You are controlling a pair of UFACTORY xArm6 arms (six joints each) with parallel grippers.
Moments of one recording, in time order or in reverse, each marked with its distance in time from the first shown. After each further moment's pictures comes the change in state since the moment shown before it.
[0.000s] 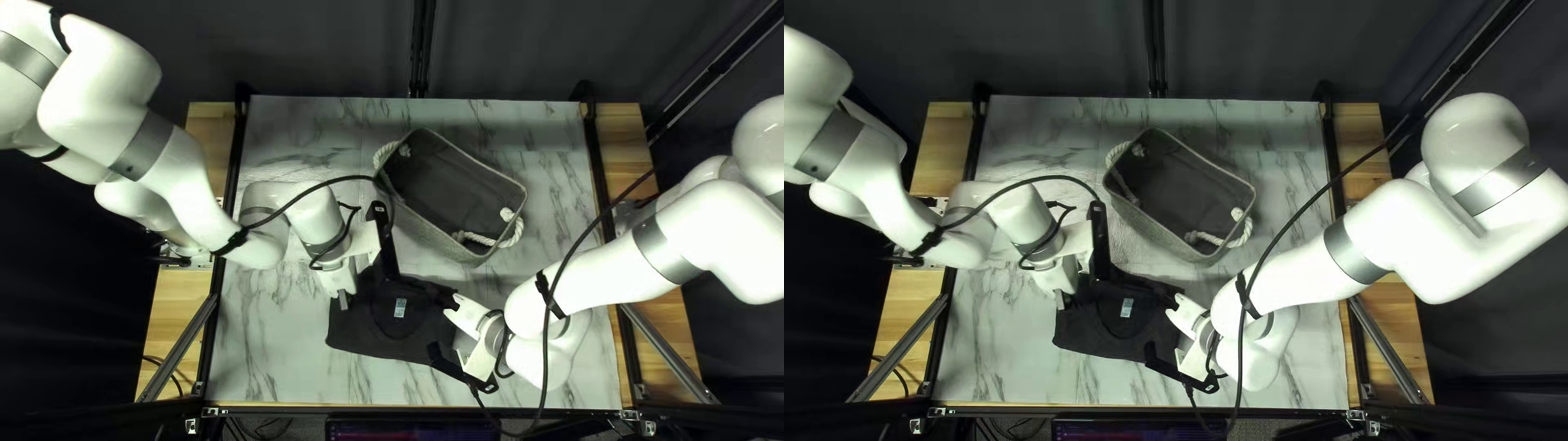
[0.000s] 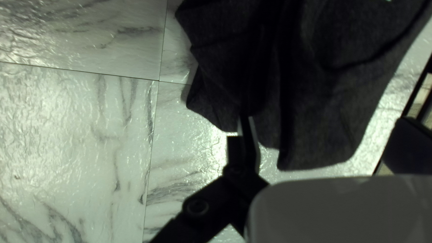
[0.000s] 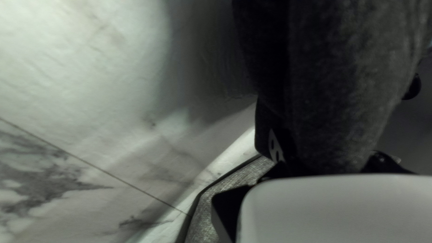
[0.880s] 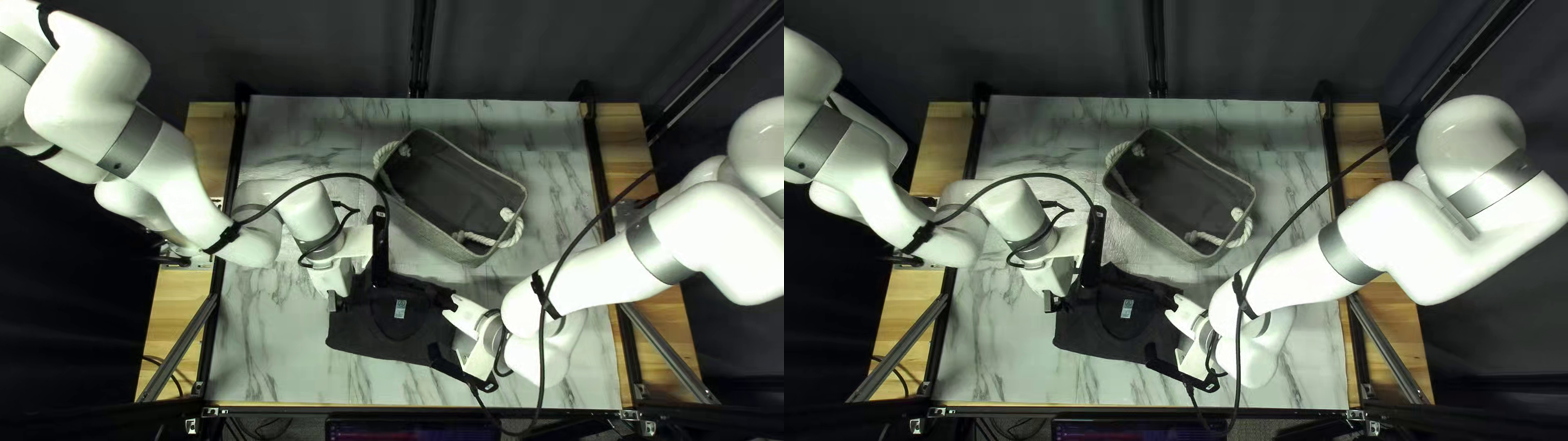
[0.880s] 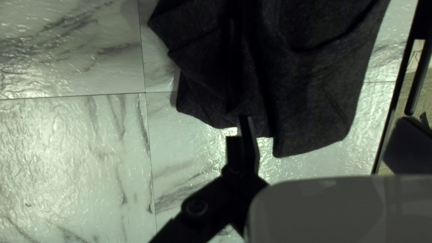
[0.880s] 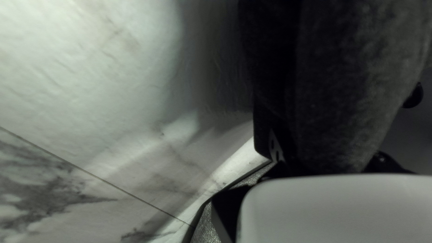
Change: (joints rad) left arm 0.009 0.053 0.012 -0.055 -0.027 0.112; right arm -0.009 0.012 -0.006 -0.013 -0.017 -0.013
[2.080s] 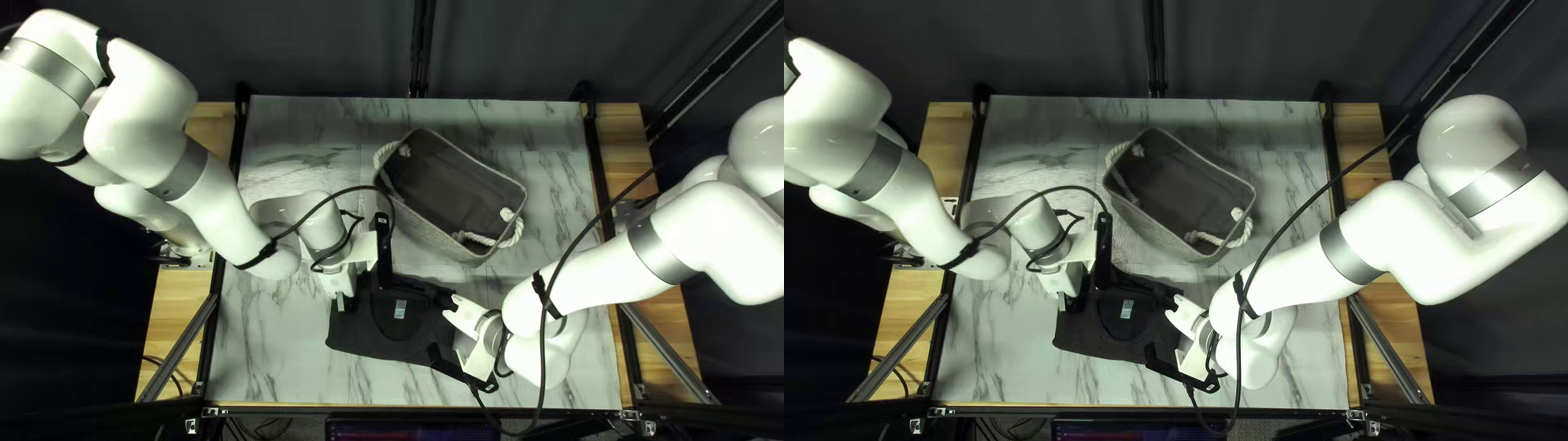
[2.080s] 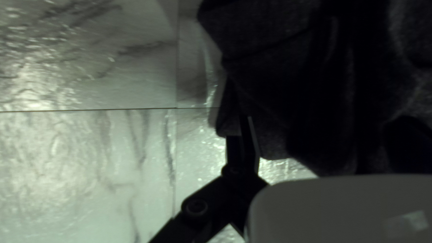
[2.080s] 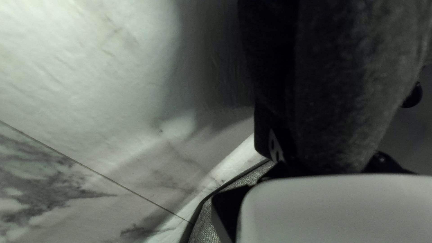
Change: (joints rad) left arm -0.049 0.196 -0.024 -0.177 -0.154 0.066; right arm 0.003 -0.007 0.002 0.006 0.008 0.000
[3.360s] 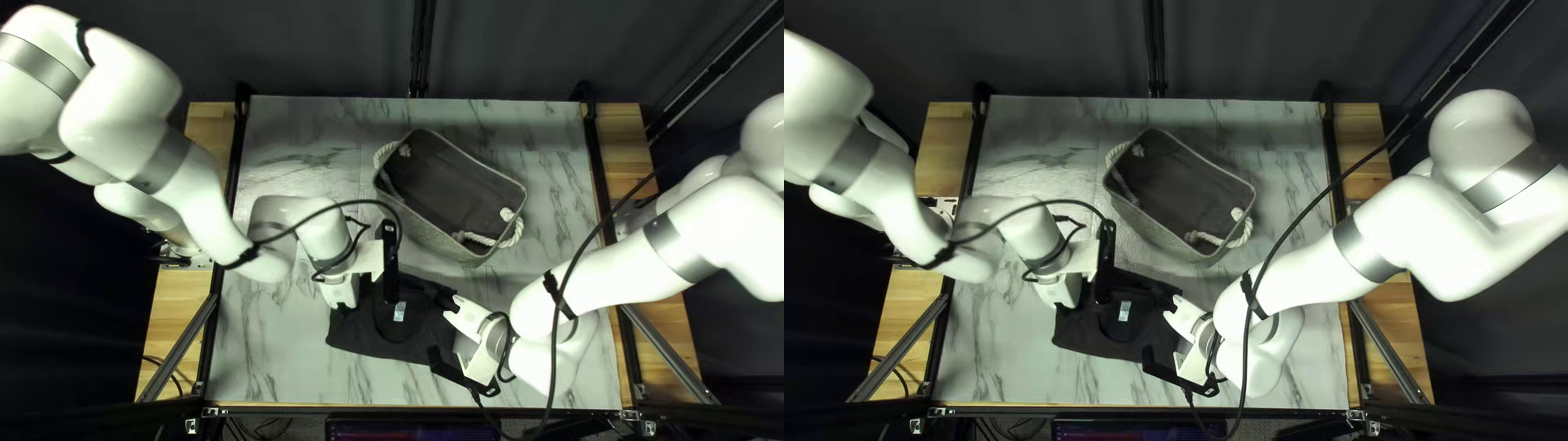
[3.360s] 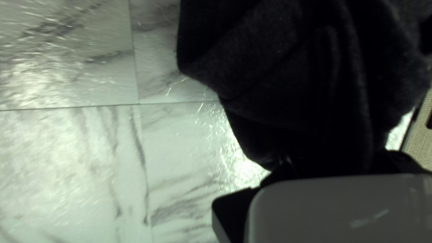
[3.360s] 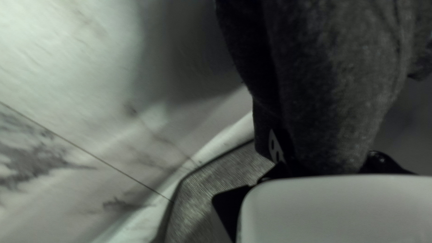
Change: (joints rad) left arm 0.117 -0.263 -0.059 0.353 0.326 -0.195; right arm 0.026 -0.147 -0.012 0.092 0.146 -0.134
